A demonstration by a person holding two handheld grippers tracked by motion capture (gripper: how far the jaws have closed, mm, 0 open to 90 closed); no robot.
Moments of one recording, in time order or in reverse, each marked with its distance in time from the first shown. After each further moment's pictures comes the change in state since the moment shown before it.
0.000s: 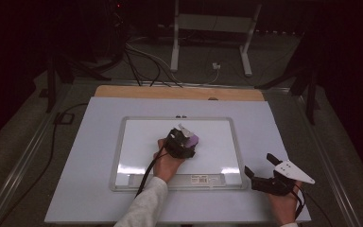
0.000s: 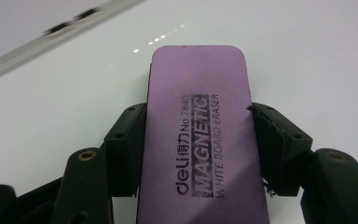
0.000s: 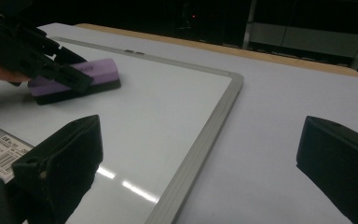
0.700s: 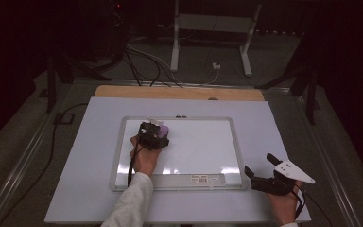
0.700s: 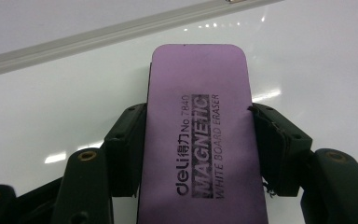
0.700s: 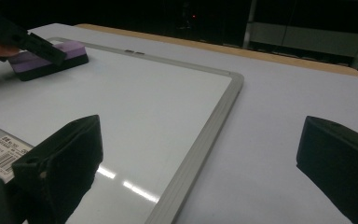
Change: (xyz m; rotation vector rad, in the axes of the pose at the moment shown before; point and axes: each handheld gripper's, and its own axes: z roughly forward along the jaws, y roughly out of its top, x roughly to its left) left arm 0.080 -0.027 -0.026 0.021 0.221 -0.279; right arm 0.000 0.000 0.000 0.002 0.002 0.006
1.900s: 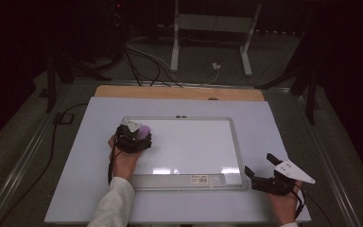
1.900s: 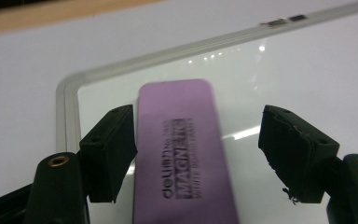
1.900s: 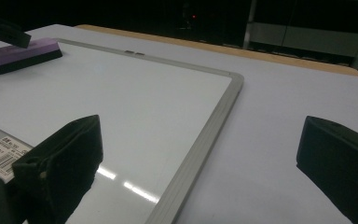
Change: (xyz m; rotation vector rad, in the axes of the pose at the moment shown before) left arm 0.047 -0.024 -0.033 -0.142 -0.011 0.070; right arm 0.000 0.000 0.000 -0.003 0.002 0.002
